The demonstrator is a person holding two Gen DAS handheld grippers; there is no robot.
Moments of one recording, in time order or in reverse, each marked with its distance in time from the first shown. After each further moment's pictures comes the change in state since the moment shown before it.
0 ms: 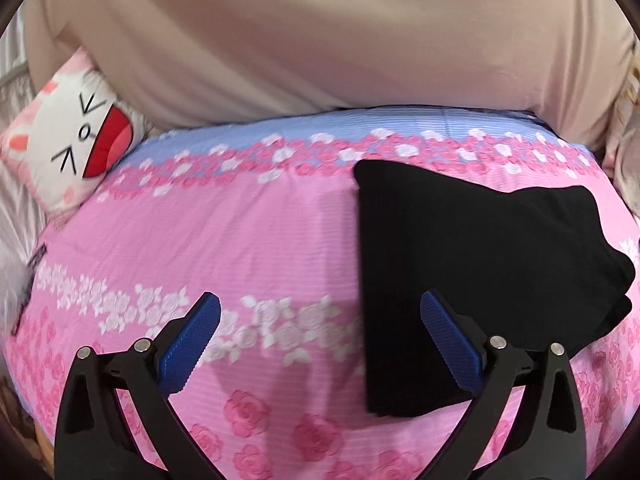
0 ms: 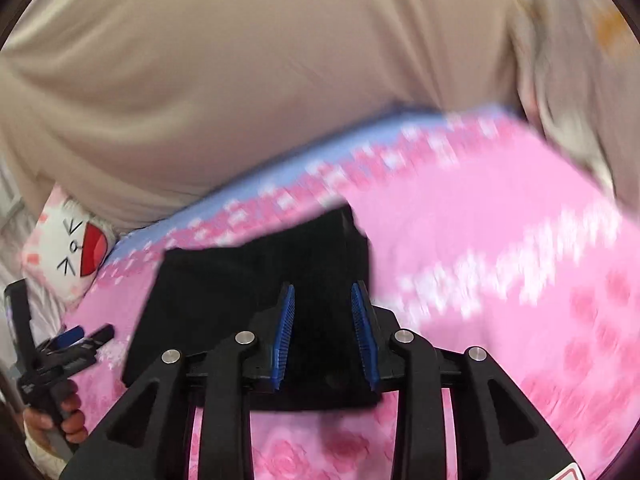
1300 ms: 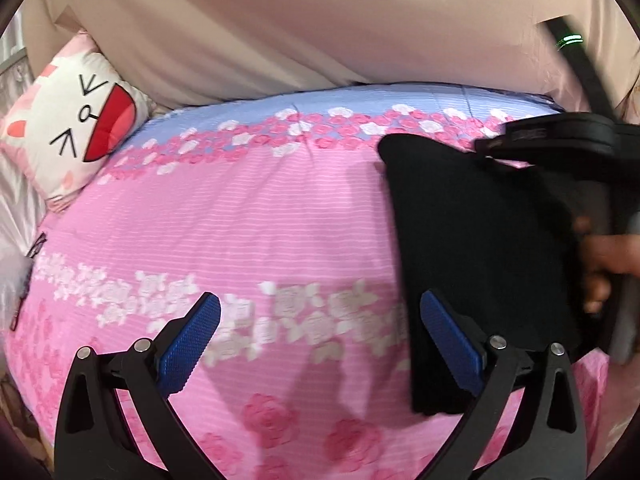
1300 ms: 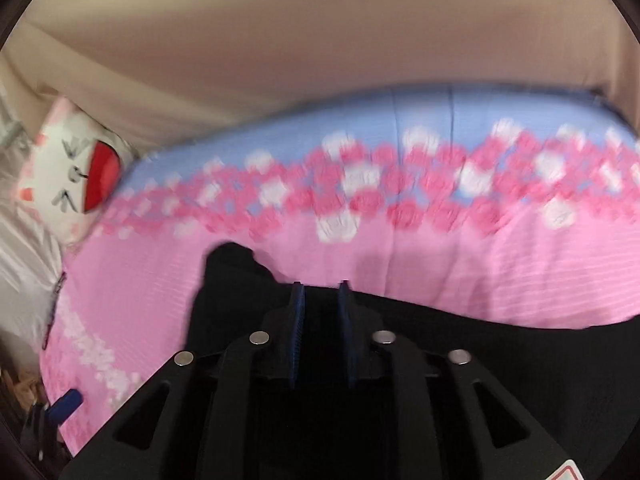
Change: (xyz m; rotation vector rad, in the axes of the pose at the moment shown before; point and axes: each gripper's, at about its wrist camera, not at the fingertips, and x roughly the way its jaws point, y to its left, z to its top) left arm 0.026 0.035 -0.012 -0.025 0.057 0.024; right arm 0.201 0.109 0.035 -0.167 0.247 0.069
